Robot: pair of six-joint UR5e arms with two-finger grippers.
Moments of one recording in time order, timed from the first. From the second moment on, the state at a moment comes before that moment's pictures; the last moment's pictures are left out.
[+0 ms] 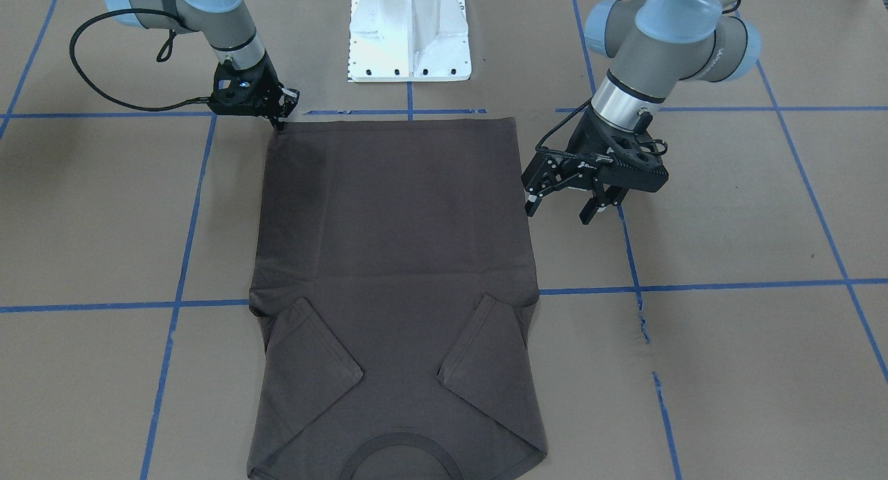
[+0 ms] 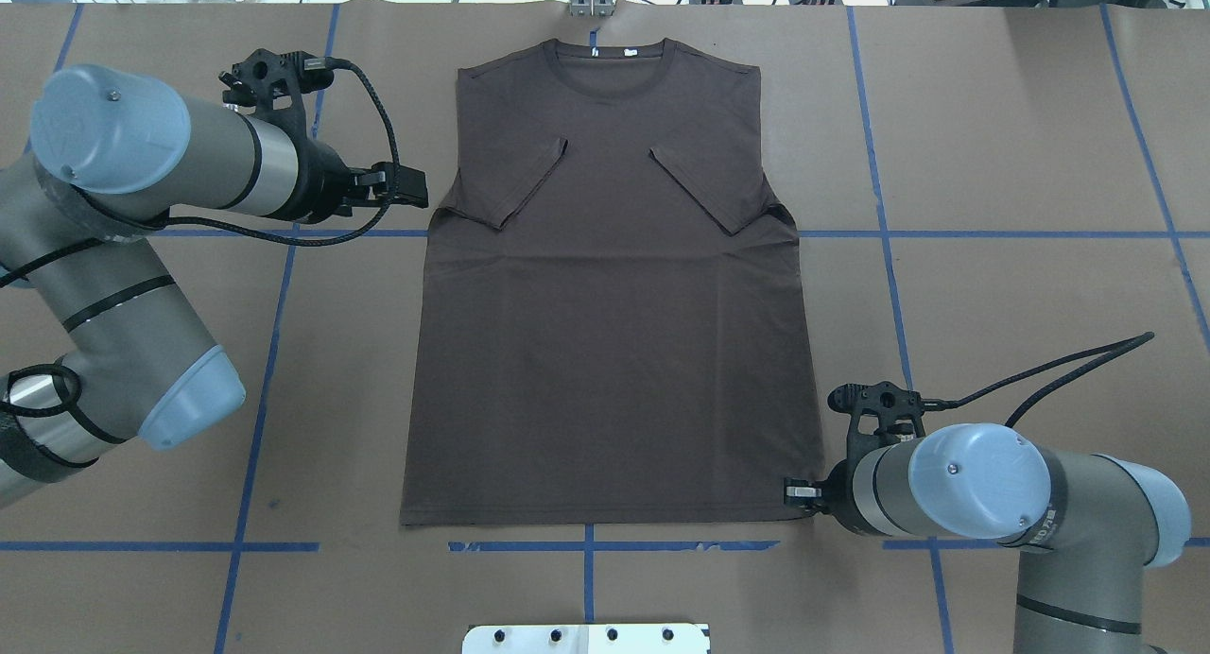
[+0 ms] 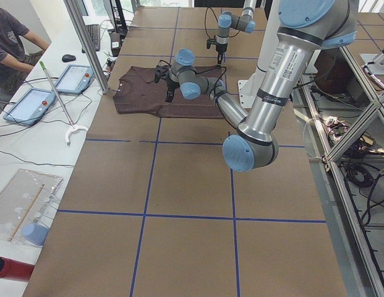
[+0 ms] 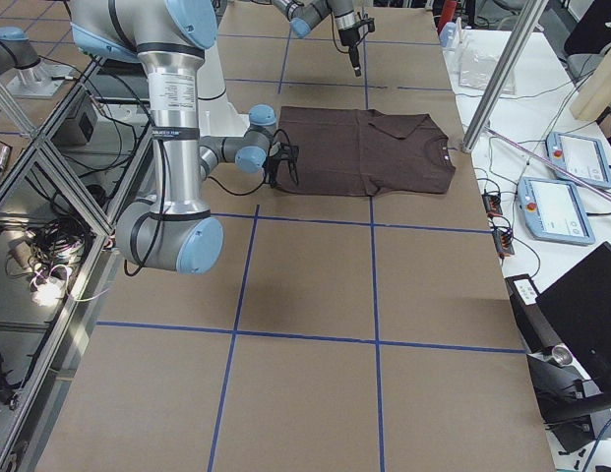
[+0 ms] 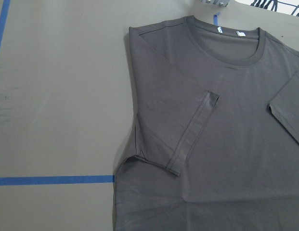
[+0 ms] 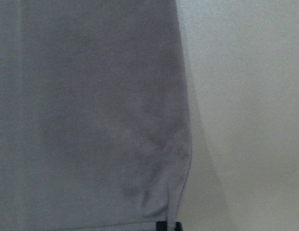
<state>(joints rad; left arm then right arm) -0.75 -1.98 -1.82 -2.02 -1.88 -1.22 0.28 -1.51 2.05 -1.27 1.74 1.51</state>
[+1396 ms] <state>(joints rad) -0.17 -1.85 -1.99 -1.68 -1.52 -1.96 0.33 -1.48 2.12 -1.26 1.75 1.49</state>
